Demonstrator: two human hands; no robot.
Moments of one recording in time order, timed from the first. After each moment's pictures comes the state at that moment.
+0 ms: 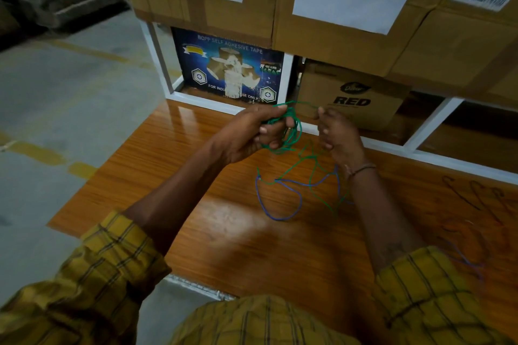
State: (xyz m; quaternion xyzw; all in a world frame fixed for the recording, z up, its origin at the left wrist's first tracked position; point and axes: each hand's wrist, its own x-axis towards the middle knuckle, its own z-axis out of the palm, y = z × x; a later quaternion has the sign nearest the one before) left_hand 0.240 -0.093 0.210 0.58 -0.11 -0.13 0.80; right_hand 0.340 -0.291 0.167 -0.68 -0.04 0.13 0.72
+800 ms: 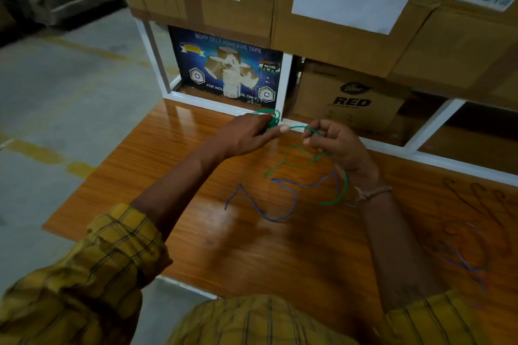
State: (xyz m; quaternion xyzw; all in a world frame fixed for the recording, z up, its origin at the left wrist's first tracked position) left_hand 0.265 -0.069 0.185 0.96 -0.13 0.06 0.24; right_hand 0.304 -0.309 0.188 -0.73 -0.23 0.16 0.62
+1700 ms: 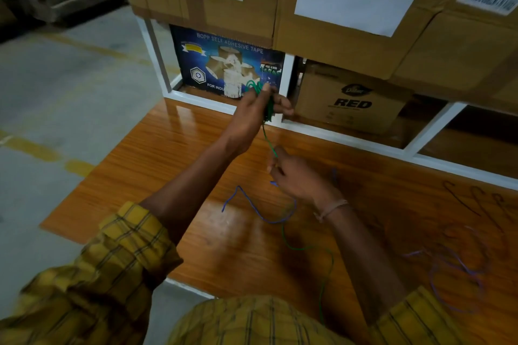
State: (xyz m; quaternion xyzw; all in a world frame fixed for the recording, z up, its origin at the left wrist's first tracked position) left_hand 0.275 -0.092 0.198 0.66 -0.01 0.11 0.74; right_hand 0.272 -0.253 0.137 -0.90 -0.32 0.13 0.27
